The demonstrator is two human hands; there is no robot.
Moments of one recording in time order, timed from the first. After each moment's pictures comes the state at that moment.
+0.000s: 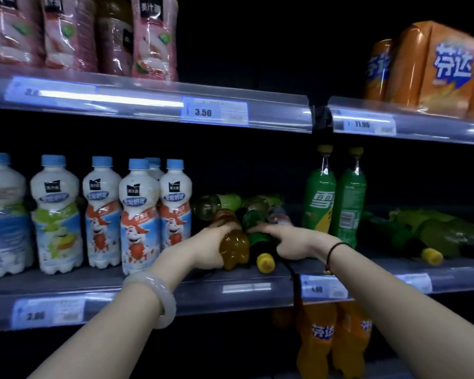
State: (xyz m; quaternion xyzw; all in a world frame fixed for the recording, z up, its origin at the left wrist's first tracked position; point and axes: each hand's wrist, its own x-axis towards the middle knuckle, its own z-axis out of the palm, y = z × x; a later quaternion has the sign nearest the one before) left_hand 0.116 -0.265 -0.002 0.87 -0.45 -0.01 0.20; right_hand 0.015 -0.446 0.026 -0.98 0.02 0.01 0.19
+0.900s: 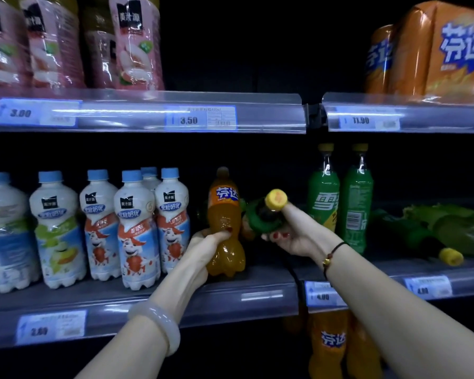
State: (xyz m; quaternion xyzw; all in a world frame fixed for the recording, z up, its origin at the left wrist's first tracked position) left_hand 0.121 -0.289 -0.020 0.62 -0.09 -0.14 0.76; right_hand 0.027 -0.441 0.040 -0.58 0.16 -0.08 0.79
